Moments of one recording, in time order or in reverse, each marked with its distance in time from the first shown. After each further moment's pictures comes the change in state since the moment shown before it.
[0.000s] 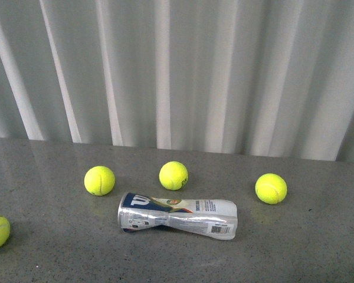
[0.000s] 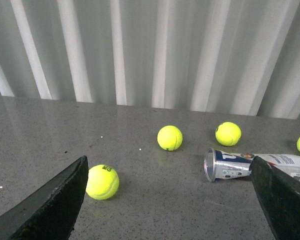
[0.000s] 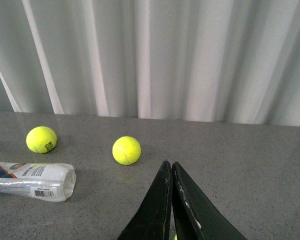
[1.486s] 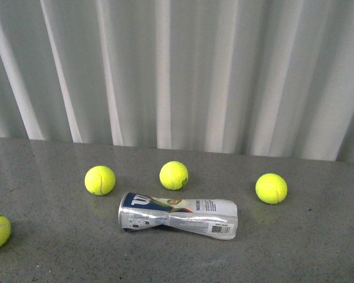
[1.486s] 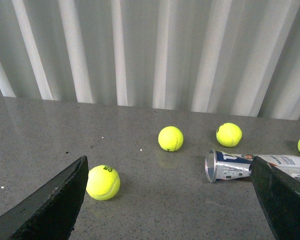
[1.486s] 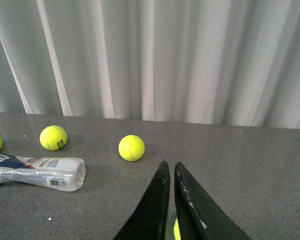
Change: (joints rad) left arm 0.000 -0.001 0.000 0.000 0.000 0.000; right arm 0.000 -0.658 -0.003 -0.640 -0.002 -0.001
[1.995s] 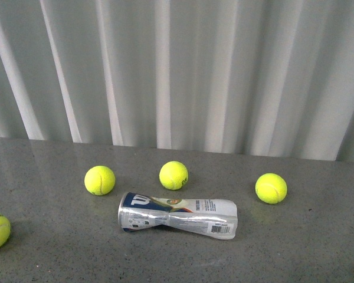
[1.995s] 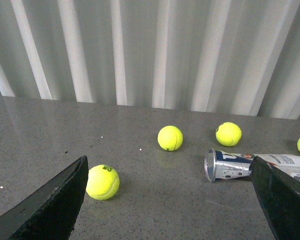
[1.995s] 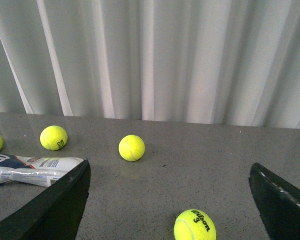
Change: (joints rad) left arm 0.000 0.000 0.000 0.000 0.000 0.000; right arm 0.000 0.000 0.000 -0.001 0.000 0.000
